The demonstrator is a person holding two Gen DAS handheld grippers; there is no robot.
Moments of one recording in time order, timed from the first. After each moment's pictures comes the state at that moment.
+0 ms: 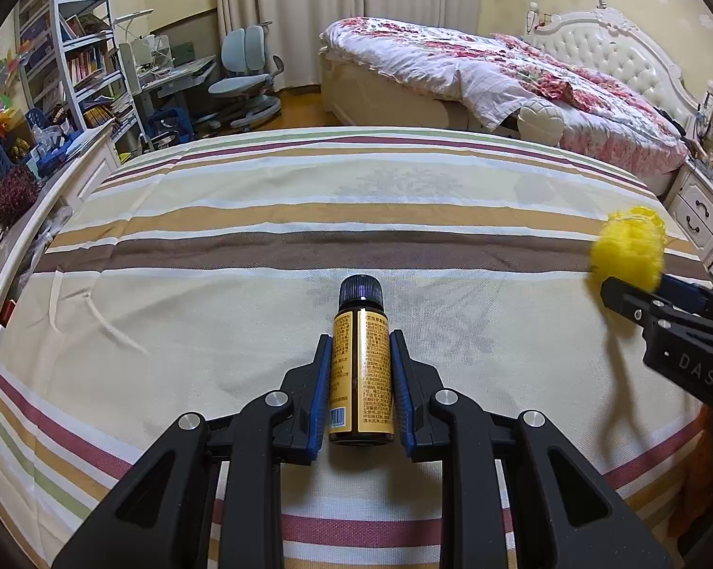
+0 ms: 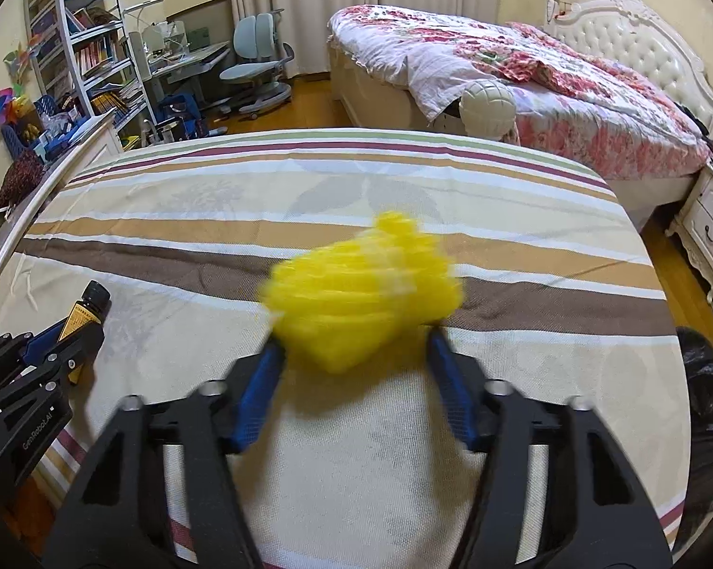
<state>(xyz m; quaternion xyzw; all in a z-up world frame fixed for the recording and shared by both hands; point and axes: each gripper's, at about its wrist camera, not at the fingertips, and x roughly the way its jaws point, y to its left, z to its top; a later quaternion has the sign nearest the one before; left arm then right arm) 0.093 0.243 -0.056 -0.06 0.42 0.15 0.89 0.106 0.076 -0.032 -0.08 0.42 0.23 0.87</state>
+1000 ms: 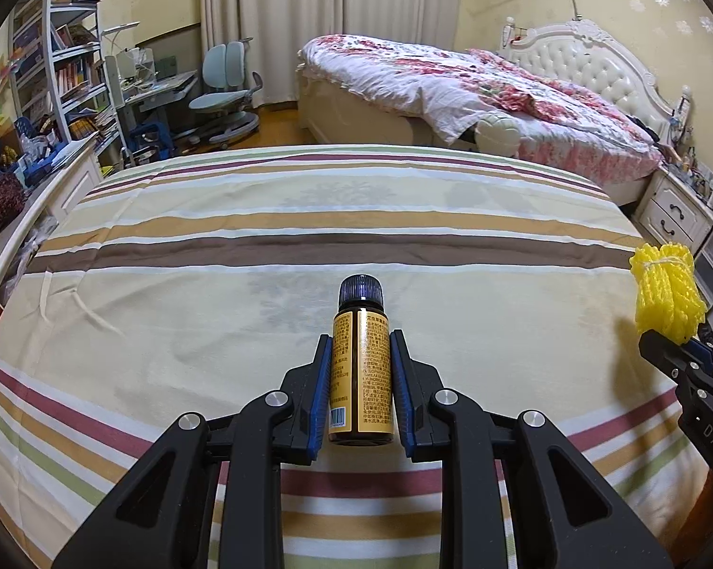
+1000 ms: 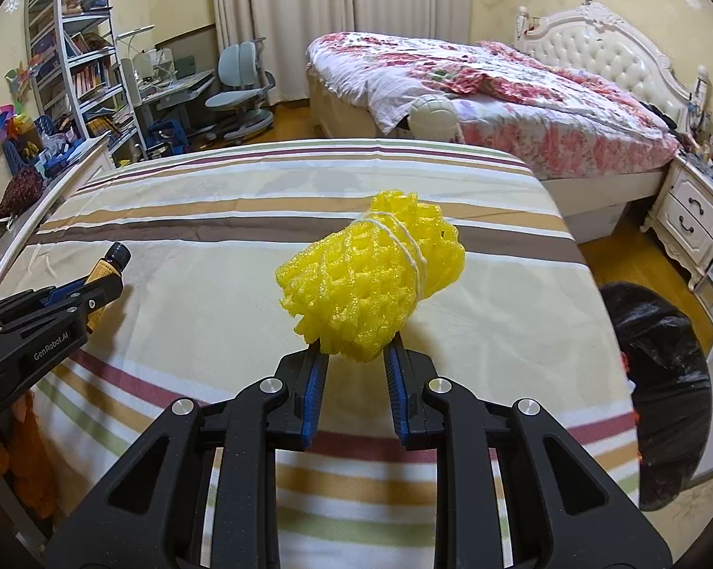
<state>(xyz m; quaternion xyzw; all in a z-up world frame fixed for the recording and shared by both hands) 0.077 0.204 -0.041 -0.06 0.39 0.11 0.91 0.044 0.000 -0.014 -0.06 0.38 0.20 0.90</state>
